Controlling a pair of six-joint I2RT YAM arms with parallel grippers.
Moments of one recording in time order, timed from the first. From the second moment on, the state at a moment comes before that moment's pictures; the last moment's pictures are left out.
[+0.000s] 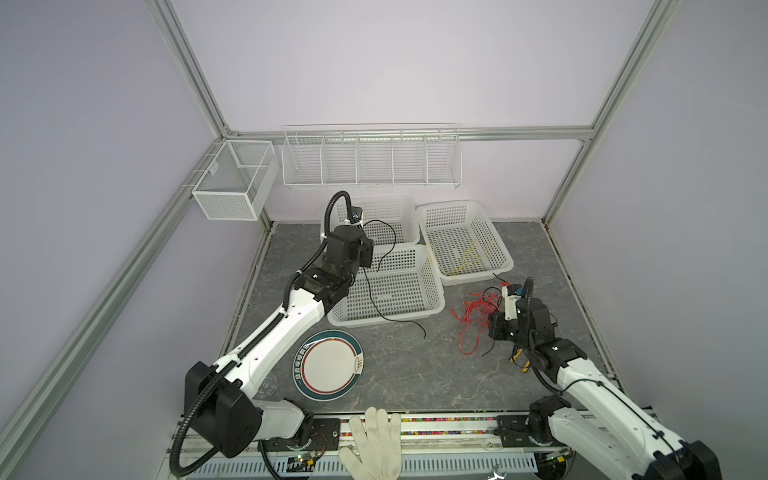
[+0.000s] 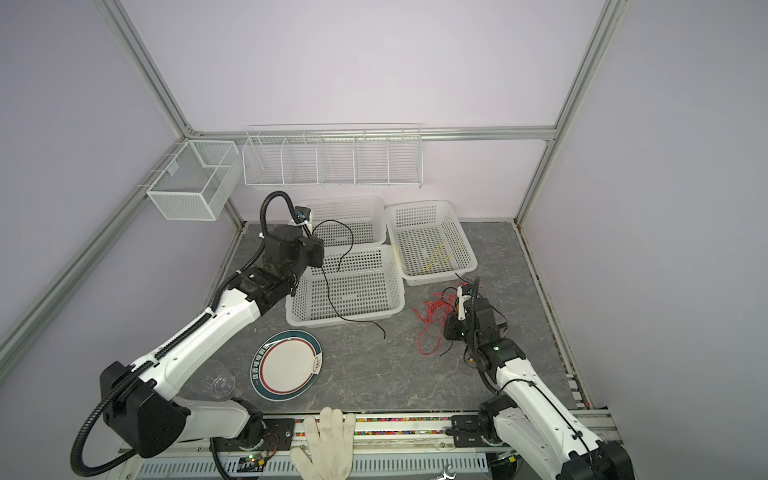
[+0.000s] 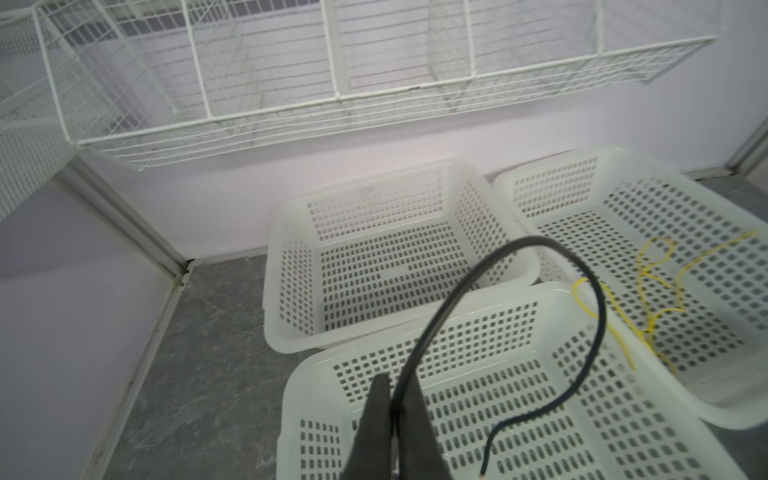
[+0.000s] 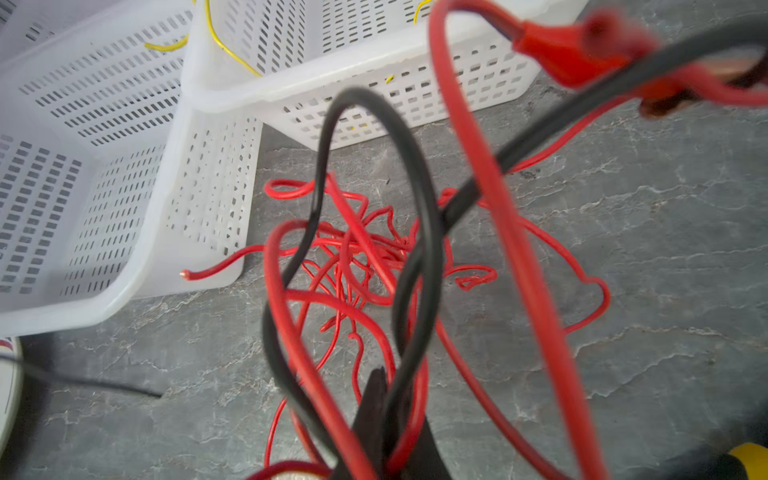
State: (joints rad) left arm -0.55 1.37 1.21 -0.25 -0.40 -0.05; right arm 0.32 0.87 0.45 -0.29 -0.03 0.36
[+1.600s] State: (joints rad) left arm -0.54 1.51 1.18 -0.43 -0.26 -0.15; right arm 0.46 0.85 0.63 -0.37 -0.15 0.24
